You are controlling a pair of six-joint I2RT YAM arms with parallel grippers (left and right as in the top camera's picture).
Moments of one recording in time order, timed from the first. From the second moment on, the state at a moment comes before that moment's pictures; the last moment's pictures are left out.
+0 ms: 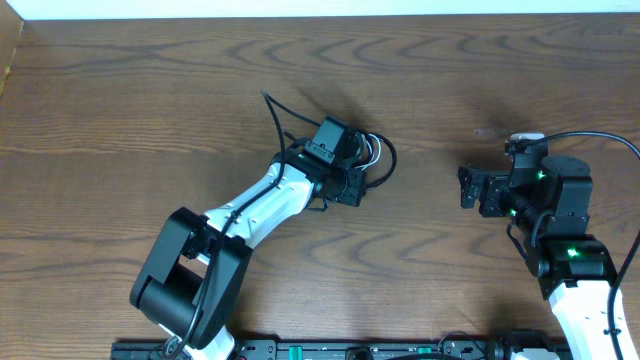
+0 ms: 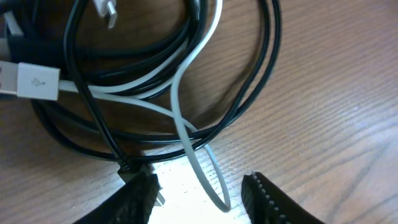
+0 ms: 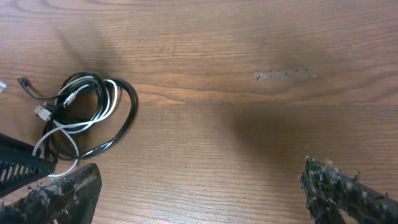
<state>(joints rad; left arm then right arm) -0.56 1.80 1.09 -0.44 0.26 -0.30 0.01 0.96 0.66 -0.38 -0.17 0.10</state>
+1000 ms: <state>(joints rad) -0.52 1.16 1.09 -0.48 0.40 -0.33 0.26 1.30 0.66 -0.15 -0.51 0.20</state>
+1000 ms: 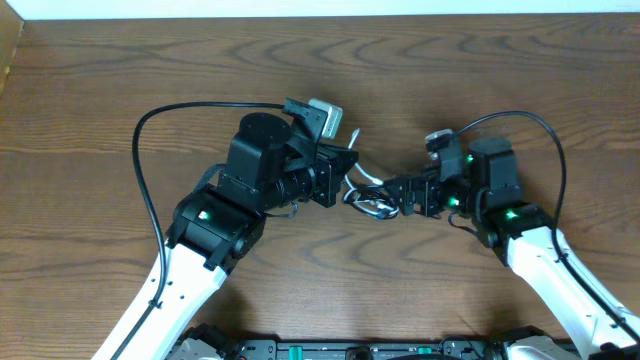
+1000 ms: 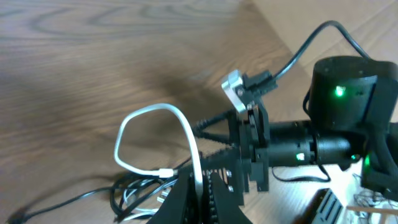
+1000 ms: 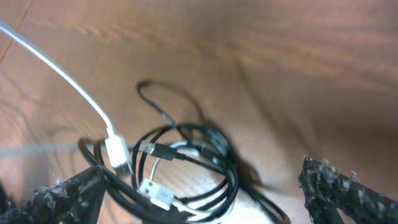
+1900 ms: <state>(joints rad) -0.39 1.16 1.09 -0.38 0.33 -0.44 0.45 1.34 0.66 -0.20 -0.68 -0.17</state>
